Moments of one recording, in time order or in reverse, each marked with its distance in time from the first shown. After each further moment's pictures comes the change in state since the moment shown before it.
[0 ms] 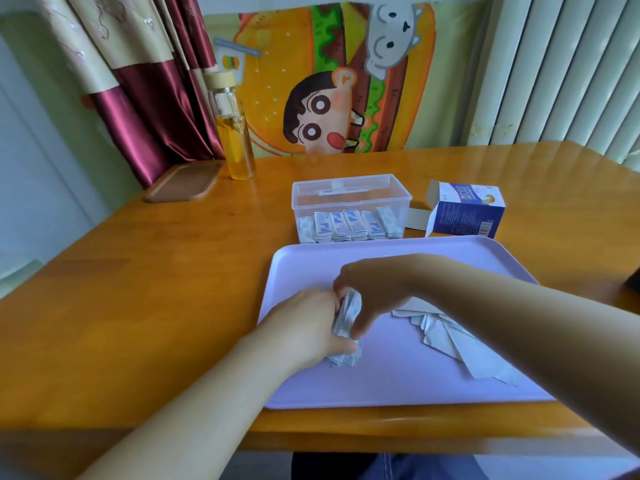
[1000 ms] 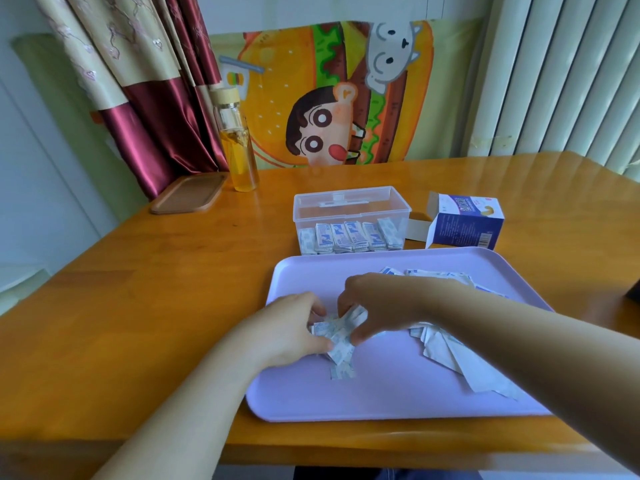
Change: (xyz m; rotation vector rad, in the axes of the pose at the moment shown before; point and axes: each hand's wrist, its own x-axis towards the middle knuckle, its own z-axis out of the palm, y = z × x) left_hand 0.000 -0.025 -0.012 -0.165 -0.074 -0.093; right_hand -0.009 0.005 0.010 0.035 0.128 -0.073
